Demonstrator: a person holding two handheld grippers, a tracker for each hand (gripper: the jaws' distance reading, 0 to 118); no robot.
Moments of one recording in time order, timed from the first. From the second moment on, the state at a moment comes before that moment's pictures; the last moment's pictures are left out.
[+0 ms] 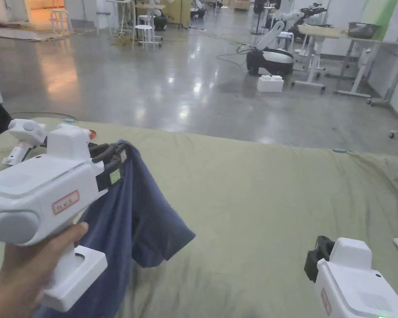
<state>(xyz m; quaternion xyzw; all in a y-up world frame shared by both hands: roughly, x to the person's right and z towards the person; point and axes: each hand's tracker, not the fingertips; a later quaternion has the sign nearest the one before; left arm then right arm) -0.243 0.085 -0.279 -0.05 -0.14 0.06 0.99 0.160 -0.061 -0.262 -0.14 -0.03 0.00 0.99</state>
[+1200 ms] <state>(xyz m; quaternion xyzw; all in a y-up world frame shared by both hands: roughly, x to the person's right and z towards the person) -0.153 -0.009 -0.266 -0.11 -0.06 0.01 0.99 0.154 -0.038 -0.243 -0.09 -0.04 0.02 0.99</state>
